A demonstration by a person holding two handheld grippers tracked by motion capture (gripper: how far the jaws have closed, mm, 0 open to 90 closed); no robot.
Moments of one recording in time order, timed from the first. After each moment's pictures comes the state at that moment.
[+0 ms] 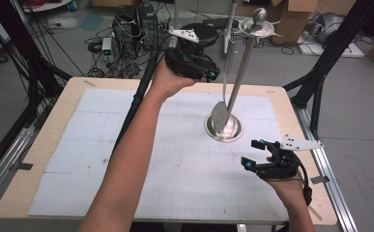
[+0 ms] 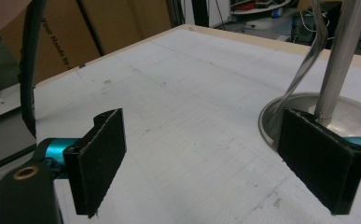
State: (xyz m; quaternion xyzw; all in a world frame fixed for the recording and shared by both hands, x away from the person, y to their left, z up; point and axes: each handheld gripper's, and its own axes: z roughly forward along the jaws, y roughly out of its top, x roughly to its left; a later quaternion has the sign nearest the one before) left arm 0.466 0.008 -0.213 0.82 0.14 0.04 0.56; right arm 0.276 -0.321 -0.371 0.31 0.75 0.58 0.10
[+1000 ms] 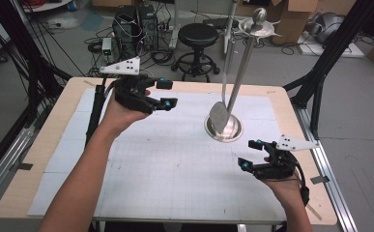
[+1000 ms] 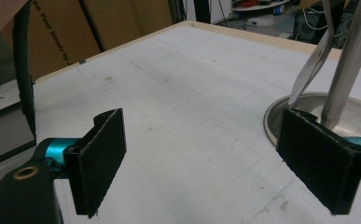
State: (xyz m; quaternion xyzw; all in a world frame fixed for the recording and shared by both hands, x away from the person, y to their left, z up) left arm 0.383 0.118 -0.247 0.75 0.11 0.04 0.65; right arm 0.275 -0.313 -0.371 0.30 0.76 0.57 0.10
